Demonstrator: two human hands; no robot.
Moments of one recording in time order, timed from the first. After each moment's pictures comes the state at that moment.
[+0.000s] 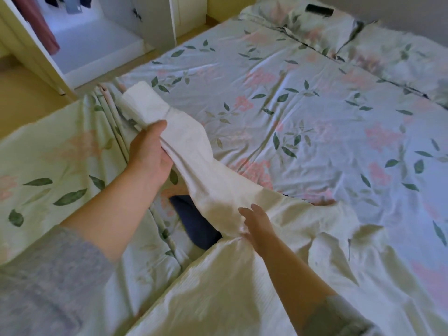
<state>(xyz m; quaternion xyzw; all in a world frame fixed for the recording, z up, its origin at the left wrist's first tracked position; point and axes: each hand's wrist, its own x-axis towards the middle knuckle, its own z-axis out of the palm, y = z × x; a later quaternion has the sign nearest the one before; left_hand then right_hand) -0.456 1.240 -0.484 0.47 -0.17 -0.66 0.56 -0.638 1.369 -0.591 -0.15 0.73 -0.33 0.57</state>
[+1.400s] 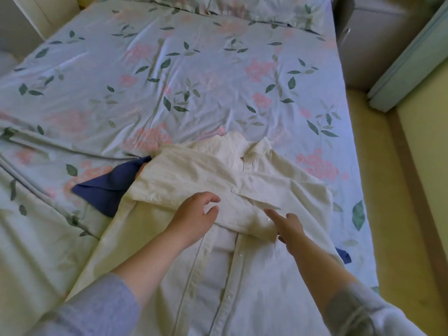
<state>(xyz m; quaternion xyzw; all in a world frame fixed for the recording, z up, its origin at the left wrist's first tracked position) -0.641 1.525 -0.568 0.40 -0.79 -0.47 0.03 -0.825 1.669 -0.605 0.05 0.83 -0.35 0.43</state>
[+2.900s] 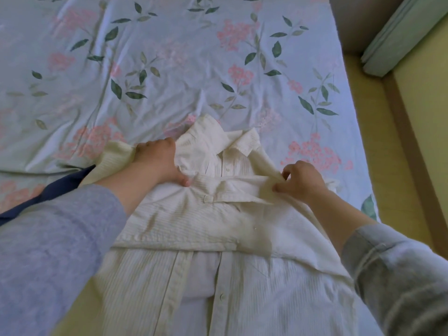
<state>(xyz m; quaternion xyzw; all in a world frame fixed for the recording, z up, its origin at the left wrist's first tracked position) -0.776 1.368 -0.631 0.38 -0.90 -0.05 -0.21 -0.993 1.615 -0.667 -0.33 0.91 -0.02 0.24</state>
